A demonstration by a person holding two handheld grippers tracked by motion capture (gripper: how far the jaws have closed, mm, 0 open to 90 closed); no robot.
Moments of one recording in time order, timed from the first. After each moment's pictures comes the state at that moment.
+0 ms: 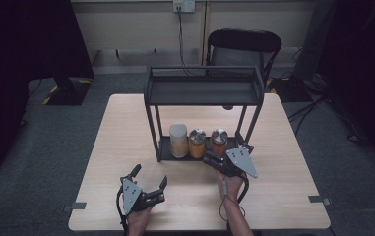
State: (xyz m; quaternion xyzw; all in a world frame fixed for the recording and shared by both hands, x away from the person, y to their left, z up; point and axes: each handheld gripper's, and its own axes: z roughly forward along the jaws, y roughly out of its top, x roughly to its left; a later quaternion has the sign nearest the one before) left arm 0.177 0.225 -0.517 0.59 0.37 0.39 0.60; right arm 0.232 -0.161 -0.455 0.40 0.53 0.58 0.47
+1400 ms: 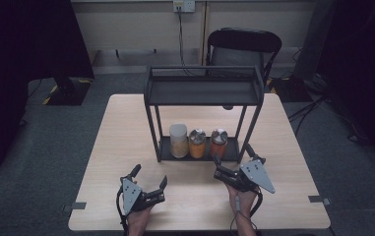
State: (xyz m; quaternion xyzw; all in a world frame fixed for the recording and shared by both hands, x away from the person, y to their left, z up) left arm 0.177 0.225 -0.517 0.59 0.38 0.39 0.60; right arm 0.191 -0.195 -0.450 0.40 0.55 0.59 0.44
